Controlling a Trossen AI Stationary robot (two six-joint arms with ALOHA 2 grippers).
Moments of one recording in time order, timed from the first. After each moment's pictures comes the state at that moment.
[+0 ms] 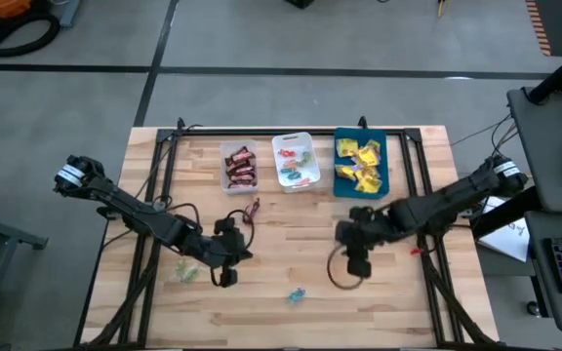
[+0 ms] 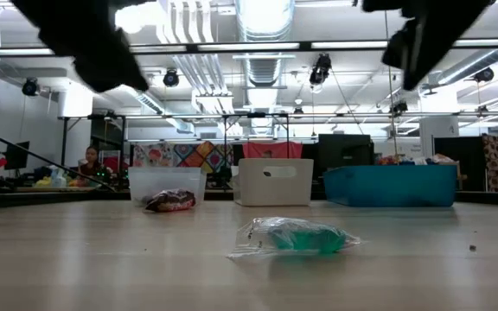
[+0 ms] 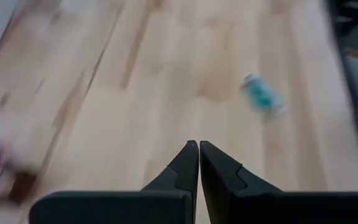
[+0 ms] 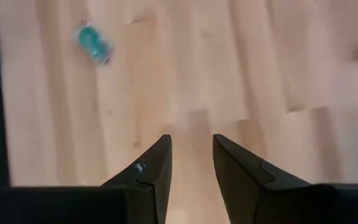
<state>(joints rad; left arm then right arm) -0.48 1.34 0.78 -0.21 -0.33 -0.54 0.33 1.39 1.08 -0.80 0.02 0.51</state>
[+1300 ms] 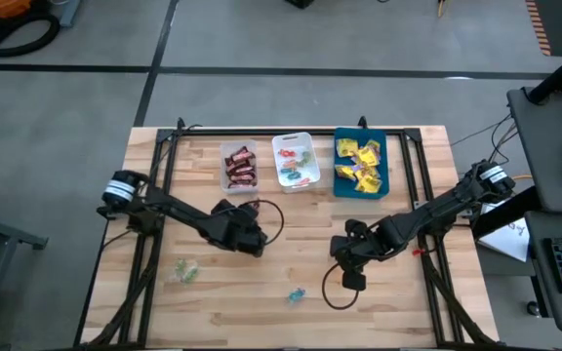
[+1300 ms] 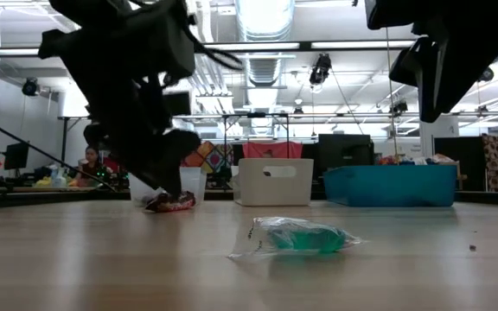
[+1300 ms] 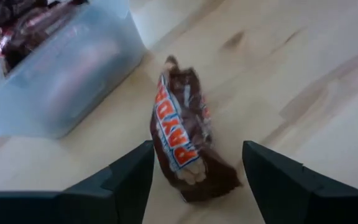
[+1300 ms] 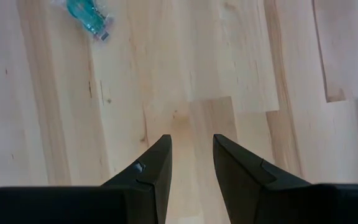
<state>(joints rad) -0.26 1.79 0.95 -0.56 -0.71 -1.04 0.43 1.52 1.08 -0.75 0.06 0.58</state>
